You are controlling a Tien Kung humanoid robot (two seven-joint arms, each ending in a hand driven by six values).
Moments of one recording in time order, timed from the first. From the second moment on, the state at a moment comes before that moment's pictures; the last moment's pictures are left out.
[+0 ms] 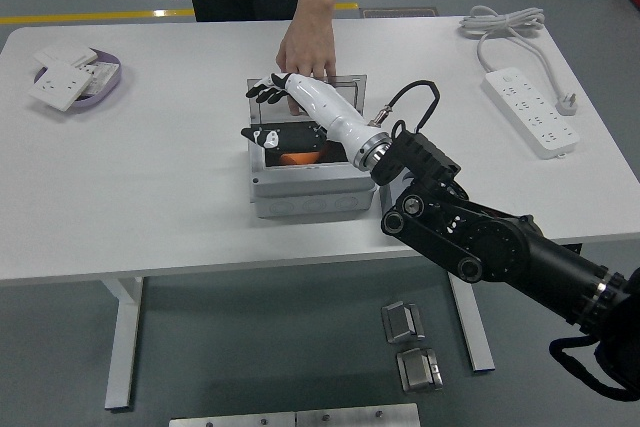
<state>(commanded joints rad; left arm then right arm) 0.05 0.08 -1.23 -0.18 1.33 0.02 0.12 0.78 -0.10 0.63 1.10 -1.51 -0.27 0.04</state>
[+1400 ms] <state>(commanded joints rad) 0.03 0.09 -1.22 -0.18 1.34 0.01 0.12 0.91 -0.22 0.46 0.90 -1.36 -0.23 0.02</state>
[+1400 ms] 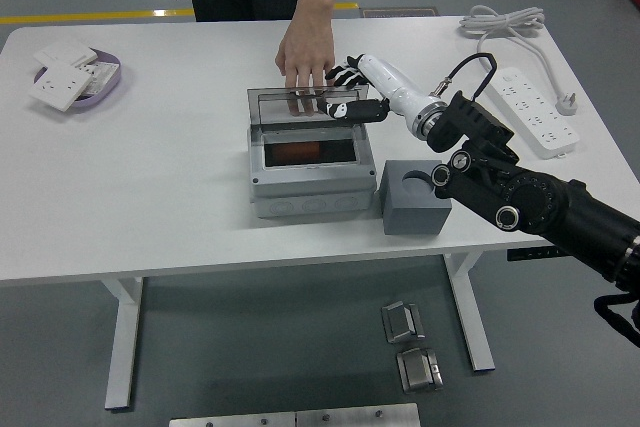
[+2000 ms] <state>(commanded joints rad) 0.04 0.09 -1.21 -0.18 1.32 0.02 0.11 0.84 -0.24 0.43 1.10 -1.45 -0.24 -0.01</state>
